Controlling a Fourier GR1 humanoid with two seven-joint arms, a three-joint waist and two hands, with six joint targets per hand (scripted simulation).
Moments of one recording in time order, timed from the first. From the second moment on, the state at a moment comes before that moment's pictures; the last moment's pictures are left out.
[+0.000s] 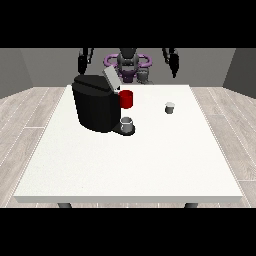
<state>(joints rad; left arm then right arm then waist) -0.03 0.09 0.00 -1.60 0.01 0.01 -0.02 0.02 -0.09 0.00 -1.59 0.03 -0.01 -0.03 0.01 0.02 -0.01</state>
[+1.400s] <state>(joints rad) -0.34 0.42 0.20 -1.03 -0.07 -0.19 -0.14 -0.08 -0.02 0.00 -1.62 -0.01 -0.09 -0.10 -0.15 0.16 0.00</state>
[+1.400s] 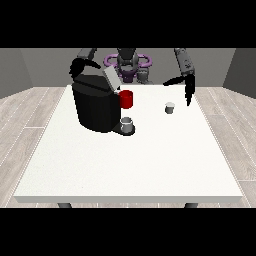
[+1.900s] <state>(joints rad) -0.43 0.40 0.13 -0.89 -0.21 -0.14 -0.17 -0.13 -0.03 -0.01 -1.55 -0.02 -0.12 -0.06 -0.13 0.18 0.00</state>
